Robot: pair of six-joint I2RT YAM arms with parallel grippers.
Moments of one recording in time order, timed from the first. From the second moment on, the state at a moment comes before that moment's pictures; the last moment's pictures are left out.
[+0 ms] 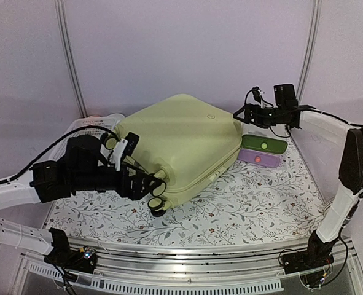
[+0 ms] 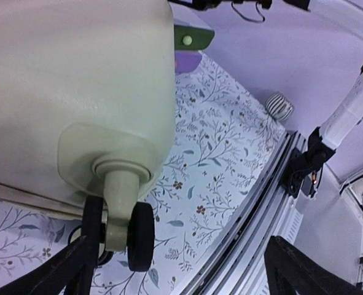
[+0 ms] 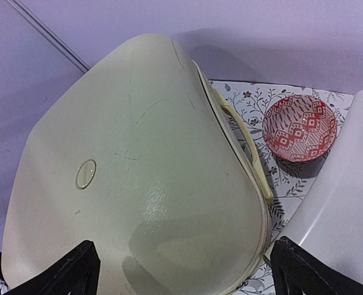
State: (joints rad) left arm -0.97 0.98 0.81 -0.25 0.07 -0.44; right arm 0.24 1.75 1.46 -0.26 -0.53 0.26
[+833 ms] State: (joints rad) left arm -1.00 1.12 0.82 -0.48 -0.40 -0.50; right arm 0.23 1.96 1.60 -0.12 -0.67 0.32
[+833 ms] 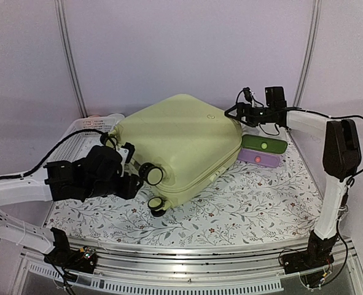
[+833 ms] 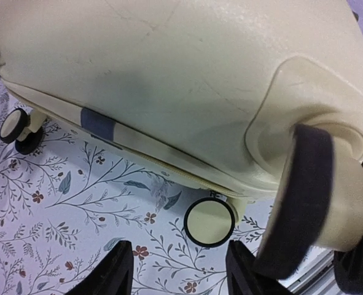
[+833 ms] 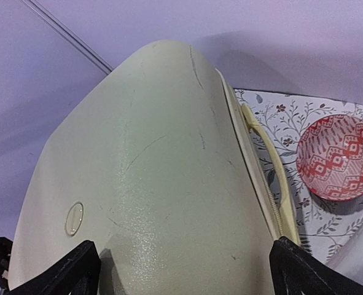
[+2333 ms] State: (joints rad) left arm -0.25 1.19 0.78 -0.06 0.34 -0.55; right arm 0.38 1.63 1.21 -0.10 -0.56 0.42
